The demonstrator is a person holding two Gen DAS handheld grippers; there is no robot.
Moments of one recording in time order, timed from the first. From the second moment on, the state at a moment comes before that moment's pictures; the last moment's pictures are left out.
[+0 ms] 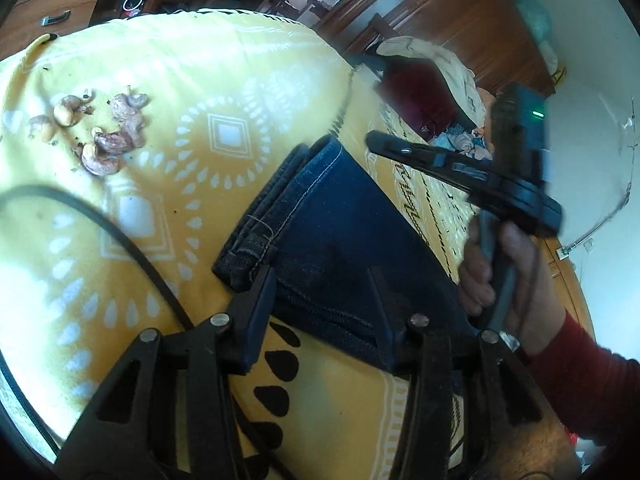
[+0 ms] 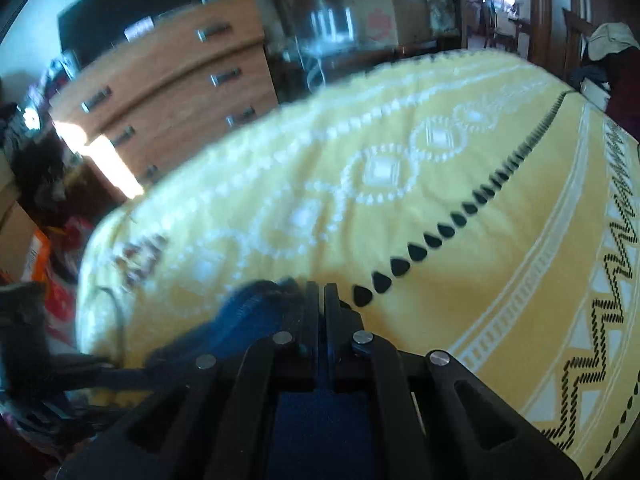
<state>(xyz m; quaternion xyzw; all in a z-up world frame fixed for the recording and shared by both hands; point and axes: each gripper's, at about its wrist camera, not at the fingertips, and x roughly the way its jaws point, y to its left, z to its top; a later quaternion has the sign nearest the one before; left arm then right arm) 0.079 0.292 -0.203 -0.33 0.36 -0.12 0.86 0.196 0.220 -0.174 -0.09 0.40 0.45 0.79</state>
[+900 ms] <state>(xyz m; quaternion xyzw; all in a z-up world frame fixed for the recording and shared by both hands) 0.077 0.313 -0.212 -0.36 0.36 -0.14 0.85 0.120 0.174 -0.187 -0.07 0.43 0.49 0.76</state>
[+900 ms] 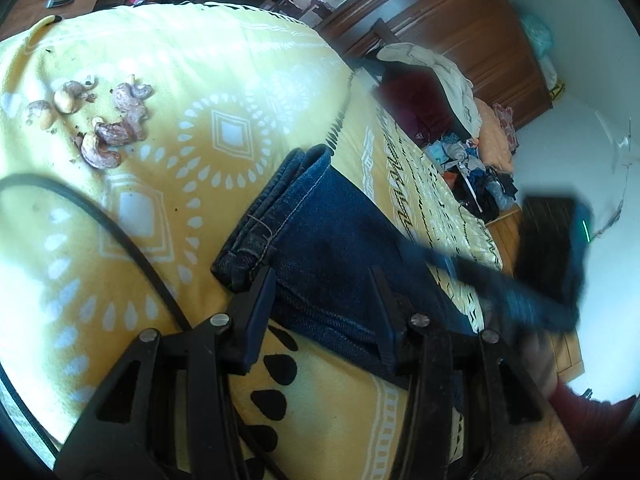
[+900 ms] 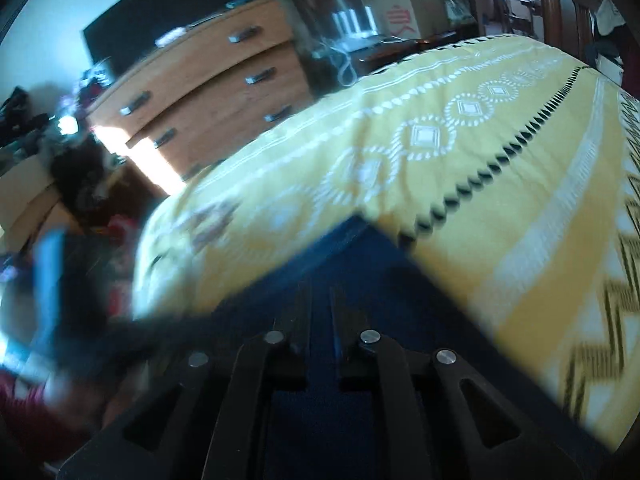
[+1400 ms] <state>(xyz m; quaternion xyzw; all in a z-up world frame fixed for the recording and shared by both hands) 0.072 0.316 -0.212 -0.36 0.36 -0.14 0.85 0.074 0.175 -0.223 -0.07 0.45 0.48 0.75</state>
